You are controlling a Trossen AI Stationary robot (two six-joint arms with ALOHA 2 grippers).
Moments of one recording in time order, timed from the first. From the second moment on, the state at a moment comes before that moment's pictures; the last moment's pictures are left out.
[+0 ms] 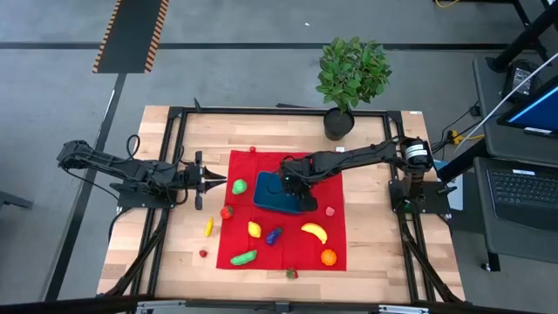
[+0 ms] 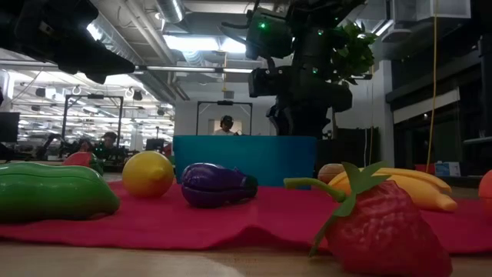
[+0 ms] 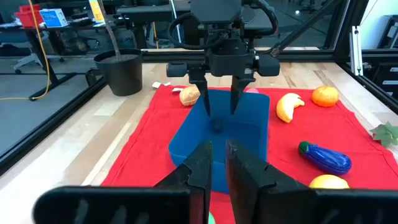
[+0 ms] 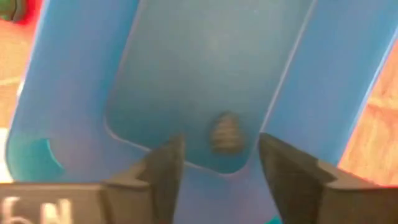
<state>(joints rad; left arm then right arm) -0.22 0.39 0.18 -0.02 -0.38 -0.05 -0.02 1.93 1.35 -0.70 -0.02 -0.21</state>
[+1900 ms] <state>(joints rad) -0.22 0.39 0.18 0.00 -0.38 -0.04 -0.05 1.20 0.49 0.38 -0.10 0.02</state>
